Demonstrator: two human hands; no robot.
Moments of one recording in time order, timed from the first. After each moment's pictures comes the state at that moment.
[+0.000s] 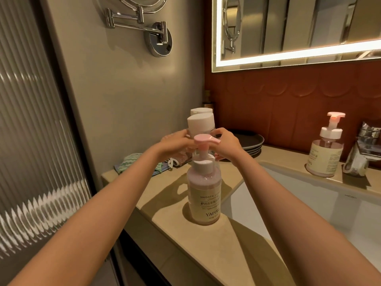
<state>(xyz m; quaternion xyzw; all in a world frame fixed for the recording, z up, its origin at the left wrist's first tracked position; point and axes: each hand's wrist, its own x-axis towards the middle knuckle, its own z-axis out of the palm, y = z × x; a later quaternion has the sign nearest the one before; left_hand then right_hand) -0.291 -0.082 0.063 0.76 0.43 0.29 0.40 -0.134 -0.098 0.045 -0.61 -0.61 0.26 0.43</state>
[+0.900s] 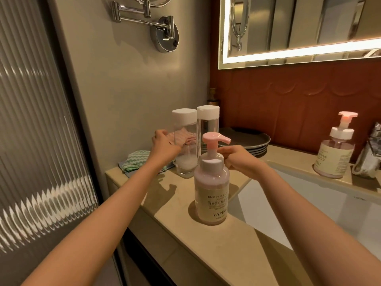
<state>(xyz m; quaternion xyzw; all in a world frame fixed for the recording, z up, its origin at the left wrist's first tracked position) -0.320 -0.070 0.030 0.63 0.58 0.45 0.24 -0.119 -0.101 0.020 -0.55 -0.62 0.43 0.36</state>
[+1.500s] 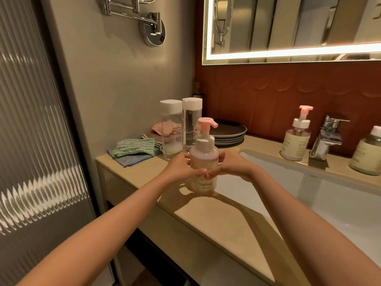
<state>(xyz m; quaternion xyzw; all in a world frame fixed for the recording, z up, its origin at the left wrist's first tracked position) -0.278 -0.180 0.001 0.71 0.49 0.31 0.40 -0.105 -0.176 0.002 -0.57 -0.68 0.35 0.29</state>
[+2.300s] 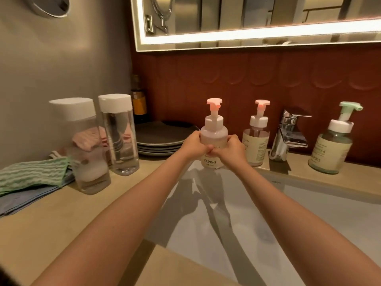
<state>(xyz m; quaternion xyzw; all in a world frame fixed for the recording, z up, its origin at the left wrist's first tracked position) -0.062 -0.040 0.005 0.76 0.39 0.30 0.43 0.041 -0.096 -0.013 -0.73 -0.45 0.14 0.50</state>
